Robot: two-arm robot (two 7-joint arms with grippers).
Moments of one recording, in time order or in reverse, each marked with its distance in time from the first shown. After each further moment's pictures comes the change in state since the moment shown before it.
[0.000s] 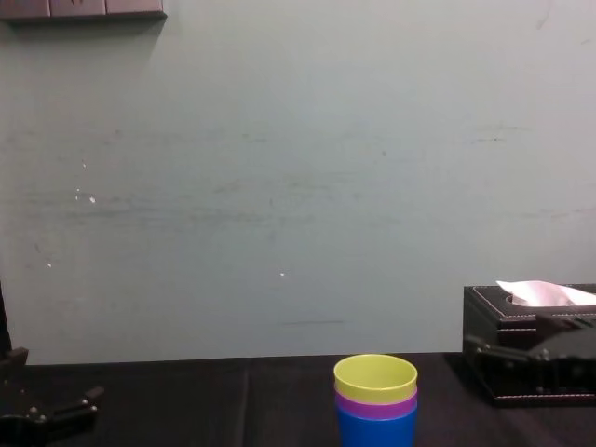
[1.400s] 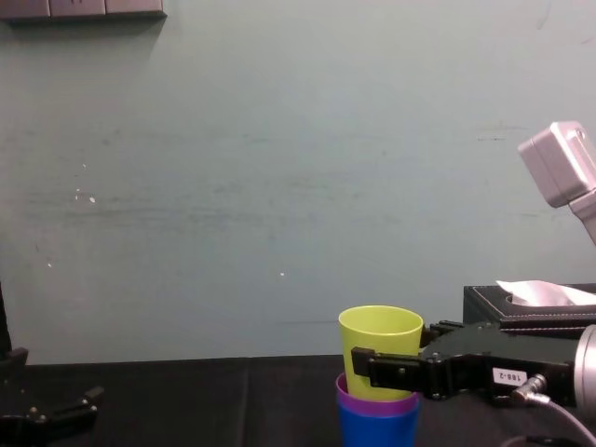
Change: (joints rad) left arm 0.000 0.000 0.000 0.000 0.000 0.000 0.000; right arm 0.154 0.029 -0.169 0.050 0.078 0.086 0.214
